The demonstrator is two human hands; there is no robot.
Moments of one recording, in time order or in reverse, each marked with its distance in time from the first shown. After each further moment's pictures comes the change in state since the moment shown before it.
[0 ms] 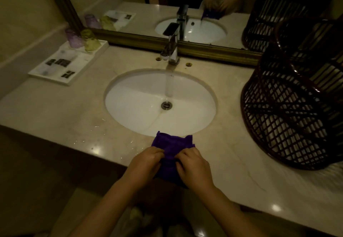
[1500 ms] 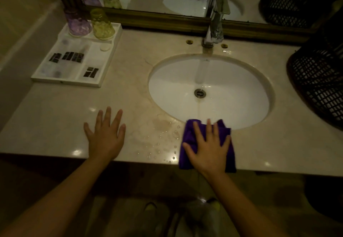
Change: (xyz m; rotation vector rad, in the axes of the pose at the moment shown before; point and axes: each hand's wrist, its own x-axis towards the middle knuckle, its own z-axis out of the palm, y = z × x) left_hand -0.022 -0.371 -0.095 0.219 0.075 -0.371; right_hand 0.113 -0.182 0.144 -0.328 -0.033 0.566
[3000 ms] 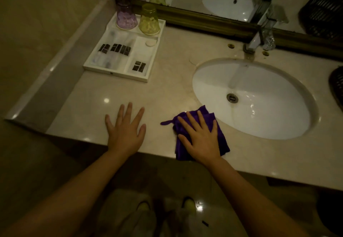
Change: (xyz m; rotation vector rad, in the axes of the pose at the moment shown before) left_hand 0.002 -0.088 -0.013 0.024 0.009 0.050; right_hand 0.026 -0.143 0.015 0.025 -0.006 -0.389
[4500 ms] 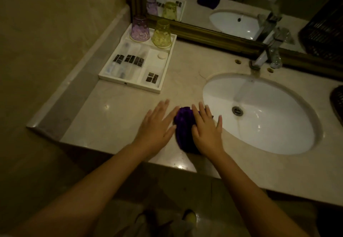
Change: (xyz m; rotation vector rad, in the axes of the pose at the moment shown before) left_hand 0.031 0.025 -0.034 -0.290 -0.019 0.342; right_hand 0.049 -0.029 -0.025 0.162 0.096 0.068
